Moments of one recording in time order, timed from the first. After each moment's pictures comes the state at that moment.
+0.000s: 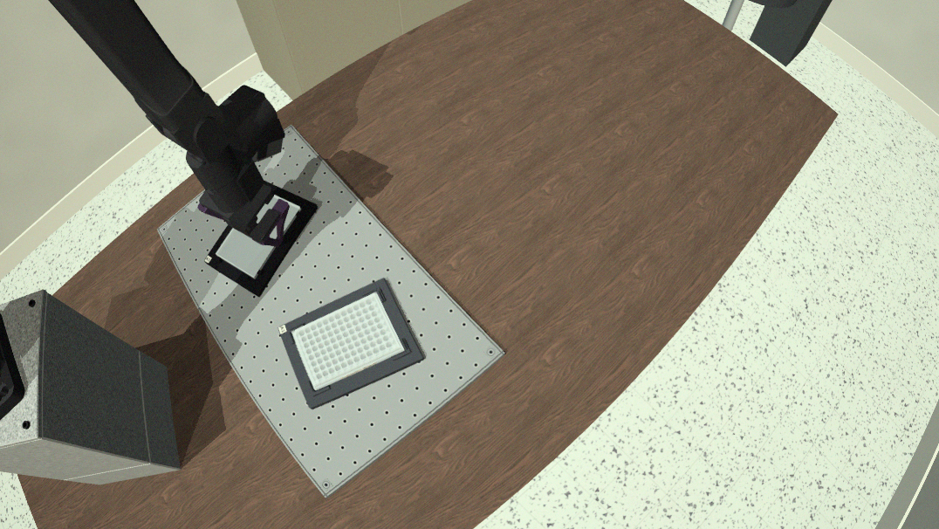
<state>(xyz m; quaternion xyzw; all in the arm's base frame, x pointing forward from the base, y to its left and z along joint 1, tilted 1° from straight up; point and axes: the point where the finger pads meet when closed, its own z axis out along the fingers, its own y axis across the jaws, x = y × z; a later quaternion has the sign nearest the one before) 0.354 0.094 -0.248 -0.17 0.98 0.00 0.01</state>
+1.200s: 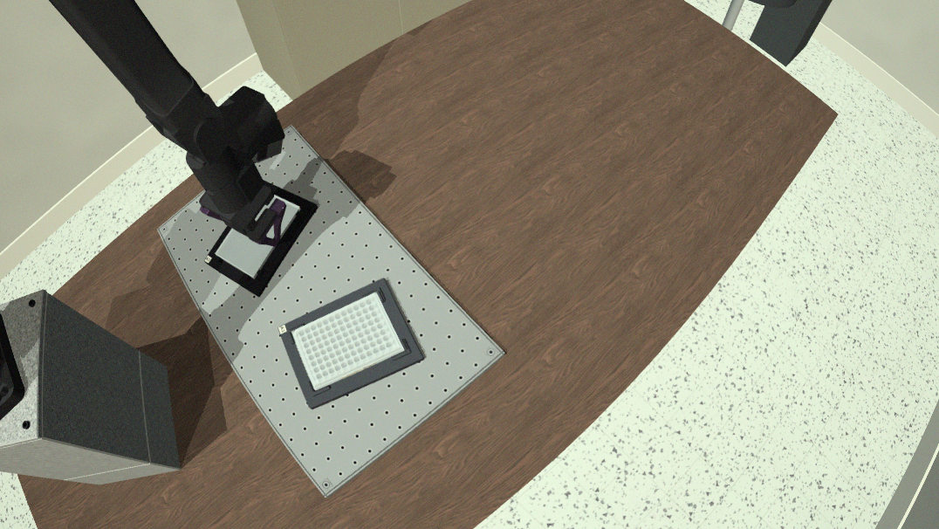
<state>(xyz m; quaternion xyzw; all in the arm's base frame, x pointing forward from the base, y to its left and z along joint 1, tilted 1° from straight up) 0.353 0.093 -0.249 -0.17 0.98 -0.01 0.01</state>
